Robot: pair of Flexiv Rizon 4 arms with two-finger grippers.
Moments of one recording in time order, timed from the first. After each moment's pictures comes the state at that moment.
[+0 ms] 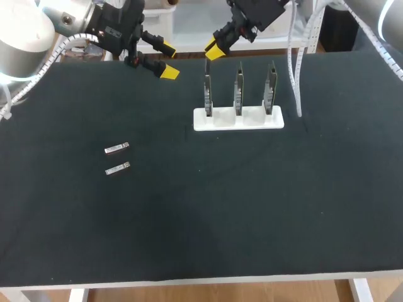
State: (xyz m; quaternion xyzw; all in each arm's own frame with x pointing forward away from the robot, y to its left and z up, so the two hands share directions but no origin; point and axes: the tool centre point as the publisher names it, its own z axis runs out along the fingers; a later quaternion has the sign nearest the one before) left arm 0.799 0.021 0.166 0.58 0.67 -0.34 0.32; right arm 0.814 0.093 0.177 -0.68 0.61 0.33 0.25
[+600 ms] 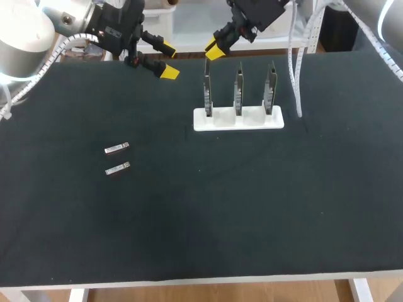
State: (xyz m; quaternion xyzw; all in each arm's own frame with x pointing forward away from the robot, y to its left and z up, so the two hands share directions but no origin) left arm 0.799 0.021 0.166 0.58 0.67 -0.34 0.32; right arm 0.815 0.093 0.176 -0.67 0.61 0.33 0.25
